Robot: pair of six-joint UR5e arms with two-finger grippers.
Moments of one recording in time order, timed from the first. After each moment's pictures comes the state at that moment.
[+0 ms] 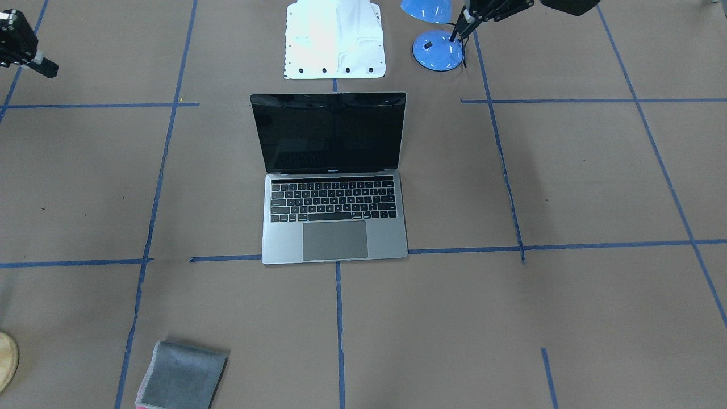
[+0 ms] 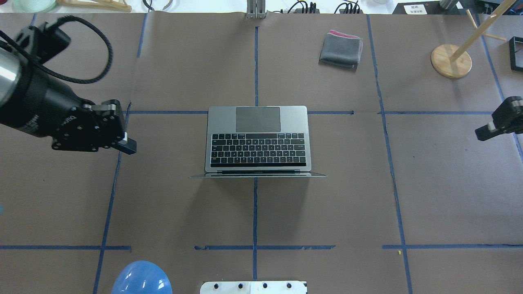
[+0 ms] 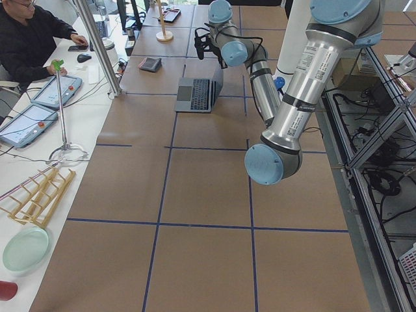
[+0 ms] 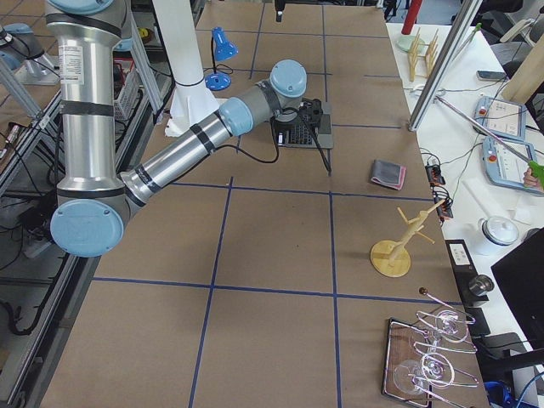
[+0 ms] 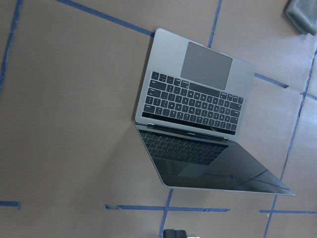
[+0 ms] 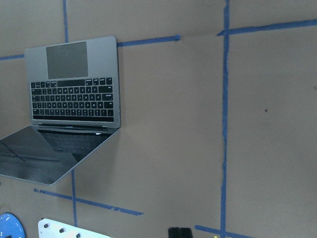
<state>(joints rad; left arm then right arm) -0.83 -1.98 -2.32 -1.49 -2.38 -1.42 1.19 -1.58 2.26 -1.64 2.67 0.72</state>
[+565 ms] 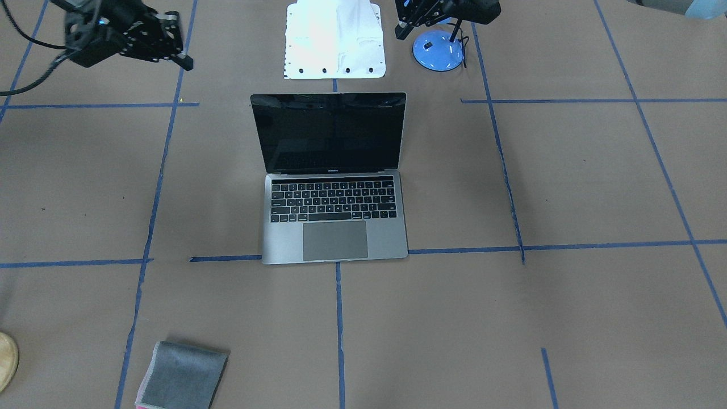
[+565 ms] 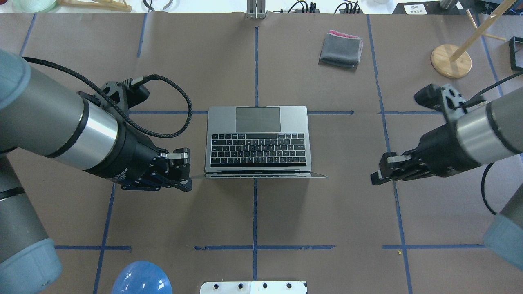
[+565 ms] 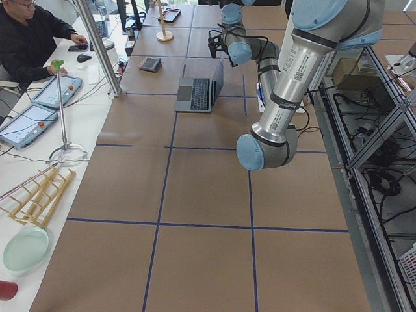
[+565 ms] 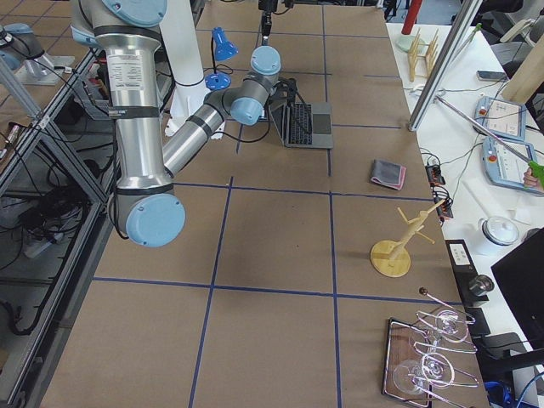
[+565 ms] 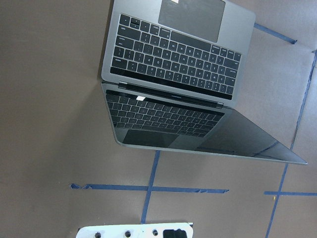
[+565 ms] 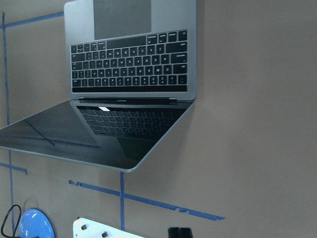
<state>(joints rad) -0.60 -2.07 -2.28 -1.49 -2.19 -1.53 0.69 -1.47 2.26 -1.24 2.27 1.28</state>
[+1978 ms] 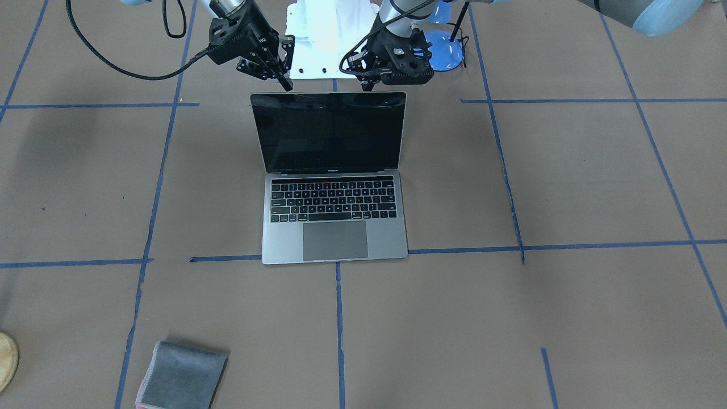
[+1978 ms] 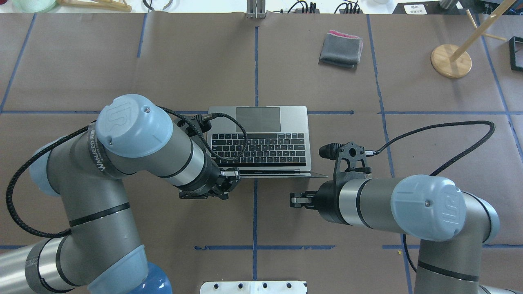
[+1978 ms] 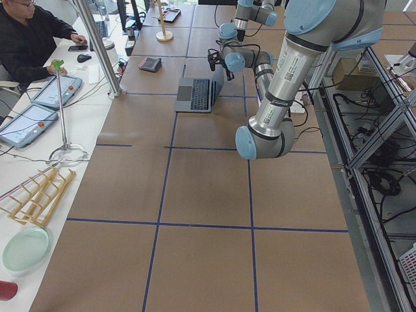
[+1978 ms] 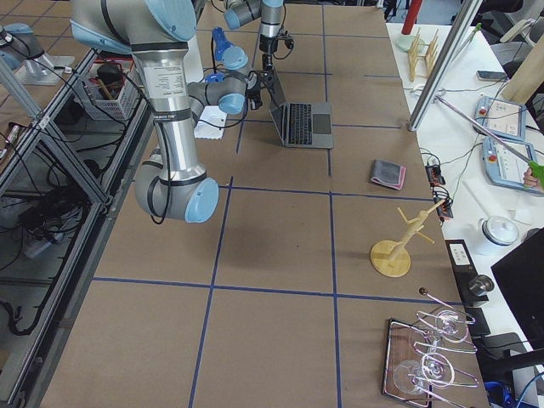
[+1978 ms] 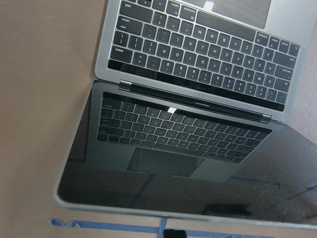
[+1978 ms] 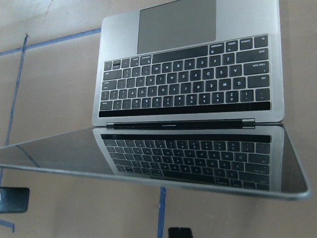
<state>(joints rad) -0.47 -2.16 -2.00 -1.55 -2.04 -1.55 0.32 -1.30 2.16 -1.20 1.65 1.40</state>
